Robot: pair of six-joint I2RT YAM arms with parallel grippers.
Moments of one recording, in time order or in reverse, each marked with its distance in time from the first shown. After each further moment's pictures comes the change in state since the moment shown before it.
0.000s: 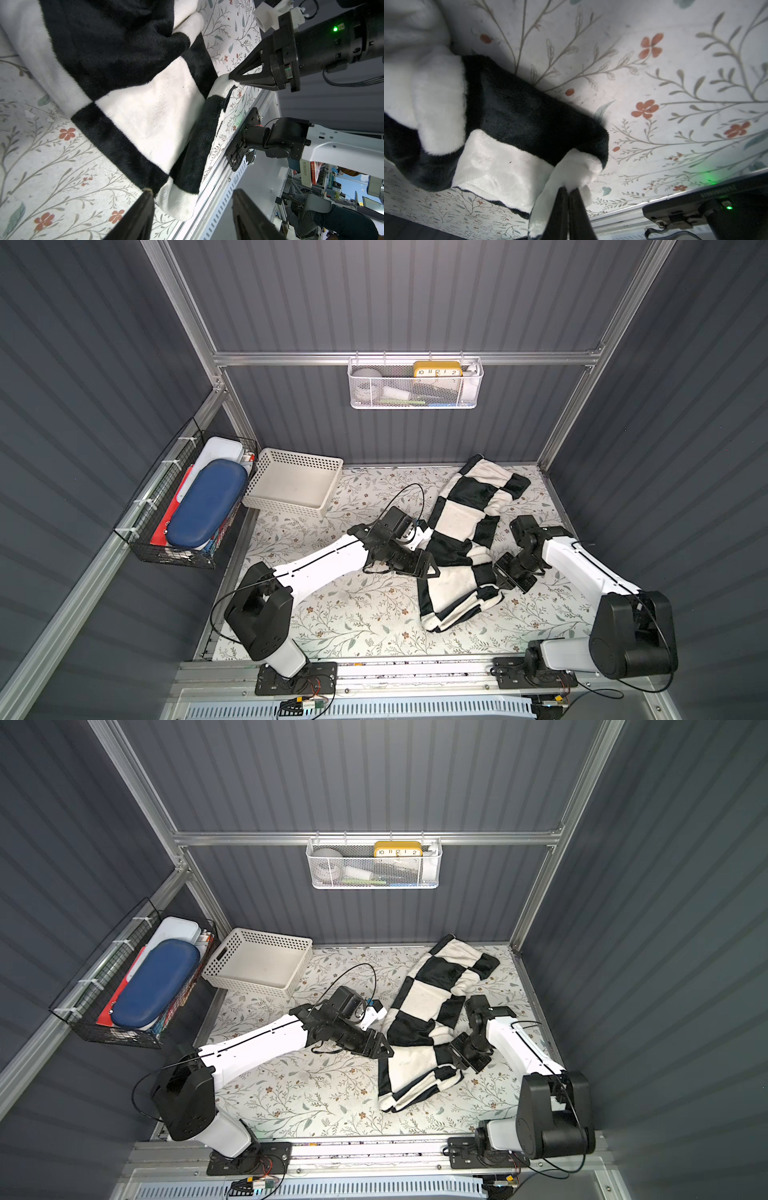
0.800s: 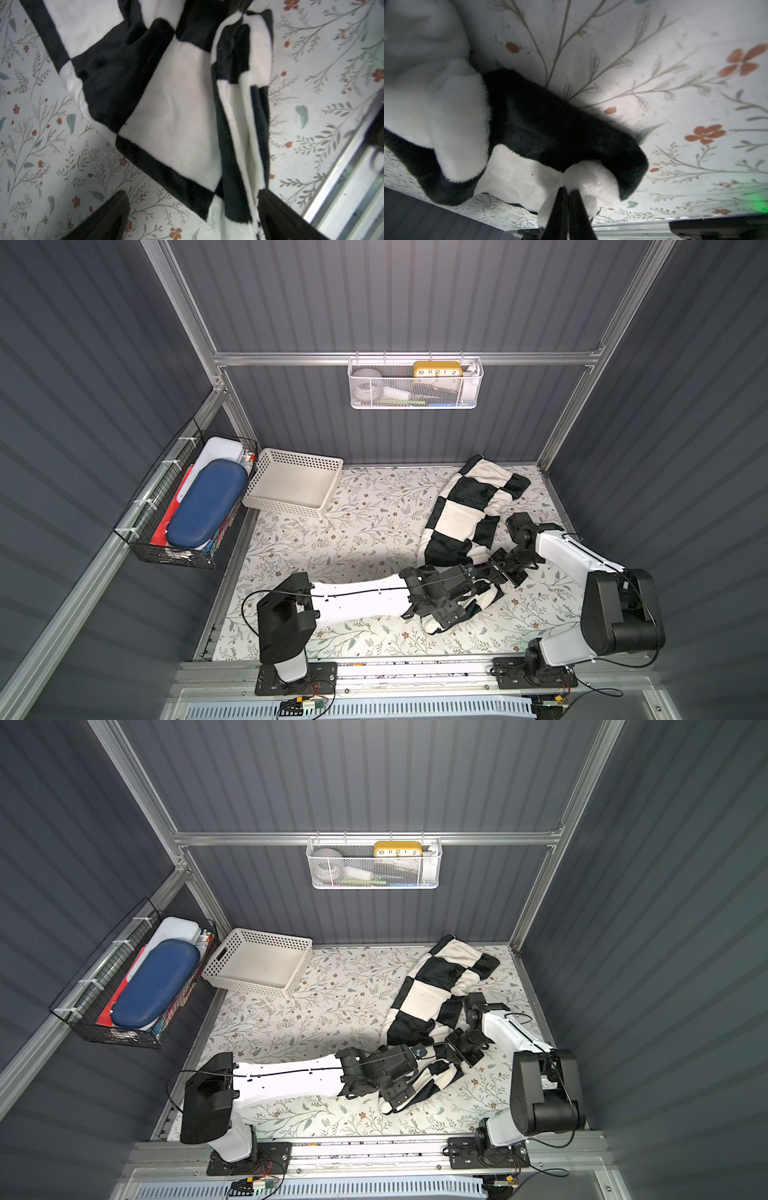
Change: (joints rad) left arm -0.481 0.096 0.066 -0.005 -0.823 0.351; right arm -0.001 0.119 0.014 0.113 -0.102 -0.002
